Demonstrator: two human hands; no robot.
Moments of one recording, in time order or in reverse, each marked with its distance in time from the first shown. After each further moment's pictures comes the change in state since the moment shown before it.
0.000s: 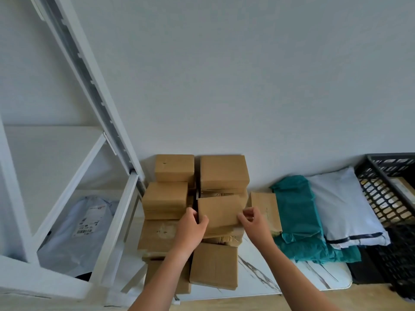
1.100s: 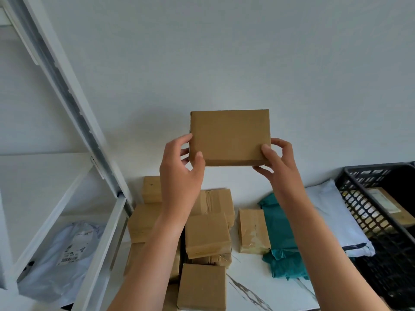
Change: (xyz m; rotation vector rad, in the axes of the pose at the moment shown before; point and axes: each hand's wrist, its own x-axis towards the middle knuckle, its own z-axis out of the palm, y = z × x) left_hand -0.036 0.196 -0.084 -0.340 0.579 0.701; right_hand -0.035 -0.162 -0.153 0.634 0.094 -0.439
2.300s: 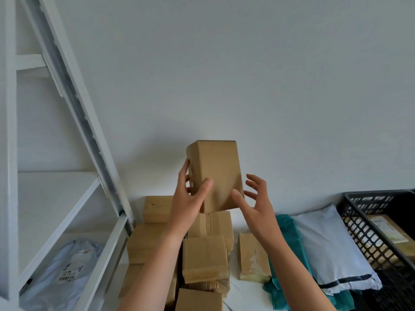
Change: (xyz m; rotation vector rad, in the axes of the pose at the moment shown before) left_hand -0.006 -0.014 0.016 -0.327 -0.284 -0.322; right_hand -0.028 0.026 0.016 -0.294 -0.130 -0.143
